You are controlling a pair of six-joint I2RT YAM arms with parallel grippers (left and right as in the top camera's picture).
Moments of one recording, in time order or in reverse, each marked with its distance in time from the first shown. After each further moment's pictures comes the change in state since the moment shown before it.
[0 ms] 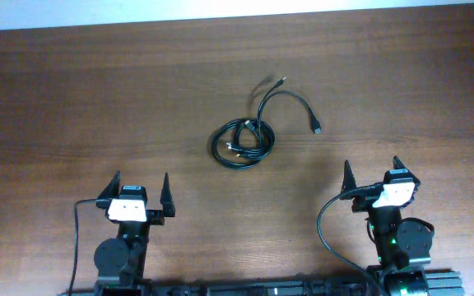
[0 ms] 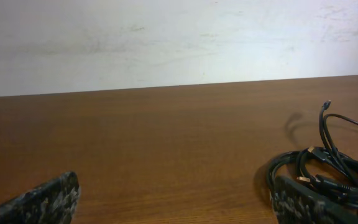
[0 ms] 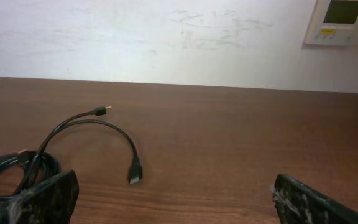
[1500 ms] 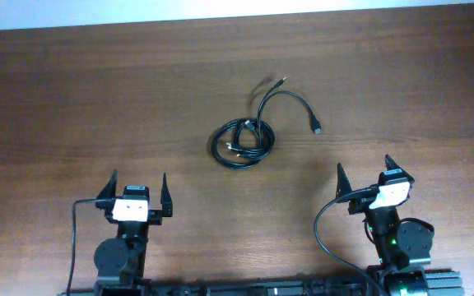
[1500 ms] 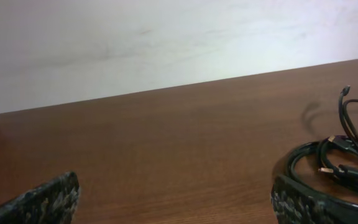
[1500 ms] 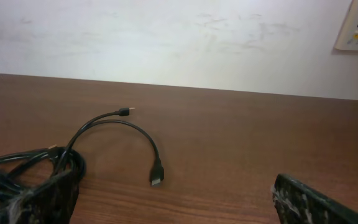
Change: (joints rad) left arm 0.000 0.000 0.000 0.000 -0.028 0.106; right arm 0.000 0.000 0.000 0.010 -0.095 0.000
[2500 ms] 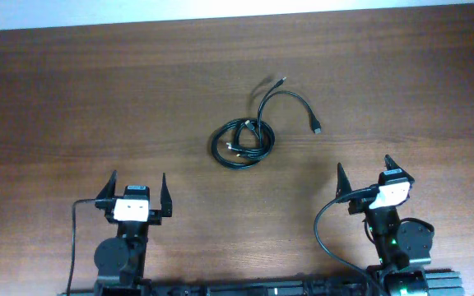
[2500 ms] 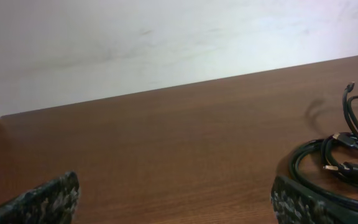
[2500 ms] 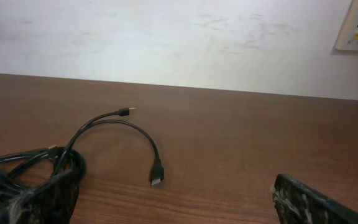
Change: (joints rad) left arm 0.000 0.005 0.000 -0.004 -0.007 0.014; right arm 0.000 0.000 0.000 0.000 0.000 0.000
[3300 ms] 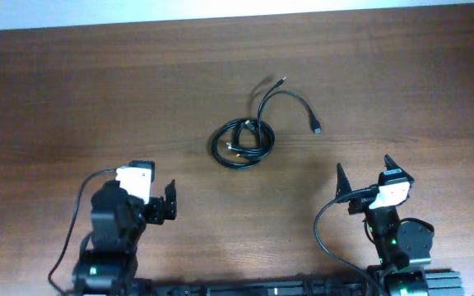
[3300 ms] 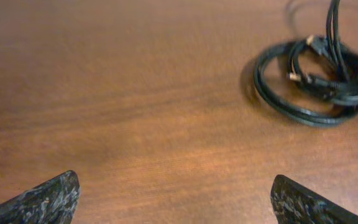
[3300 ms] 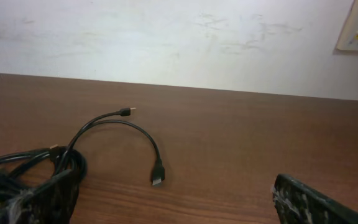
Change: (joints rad) left arm 0.000 0.604 0.410 -0.401 0.106 -0.100; right arm 0.000 0.000 0.000 0.000 -0.005 0.000
